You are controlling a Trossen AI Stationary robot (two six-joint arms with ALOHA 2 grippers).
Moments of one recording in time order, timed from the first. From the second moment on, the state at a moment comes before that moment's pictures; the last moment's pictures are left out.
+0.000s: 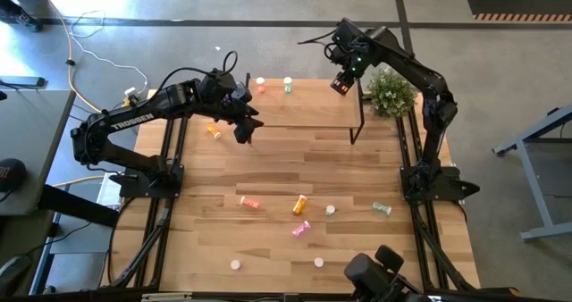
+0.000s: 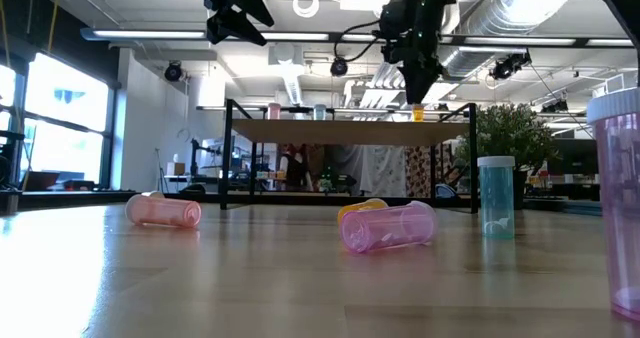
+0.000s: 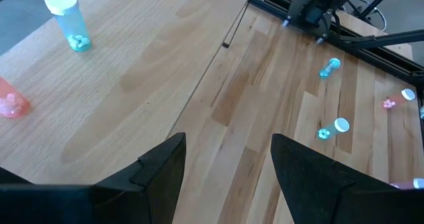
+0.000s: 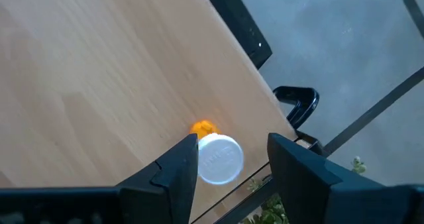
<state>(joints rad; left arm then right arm) 0.52 1.28 1.28 -0.71 0.14 -0.17 -0.78 1.89 2.01 -1.37 0.08 -0.18</state>
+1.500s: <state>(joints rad) 0.06 1.28 1.16 -0.97 -0.14 -0.75 -0.56 1.80 2.33 -1.57 0.02 0.26</state>
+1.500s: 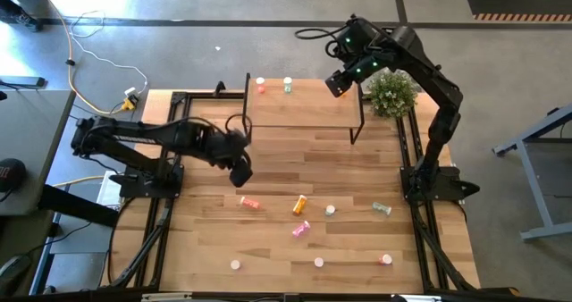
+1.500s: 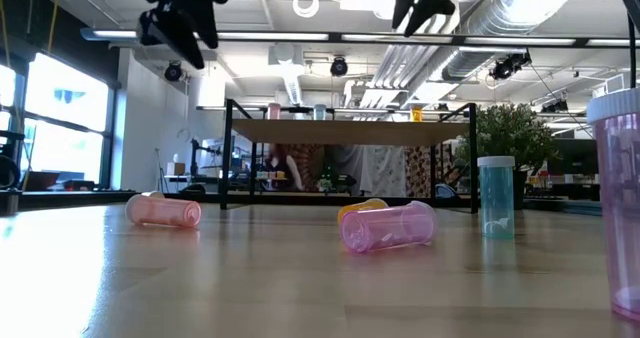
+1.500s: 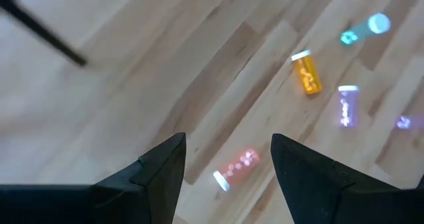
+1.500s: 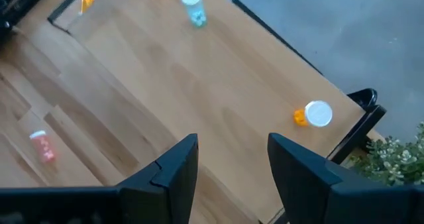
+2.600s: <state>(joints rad) -0.30 1.53 1.12 -0.91 -0.52 -2.23 -0.56 1.80 2.33 -1.57 0.02 -0.07</state>
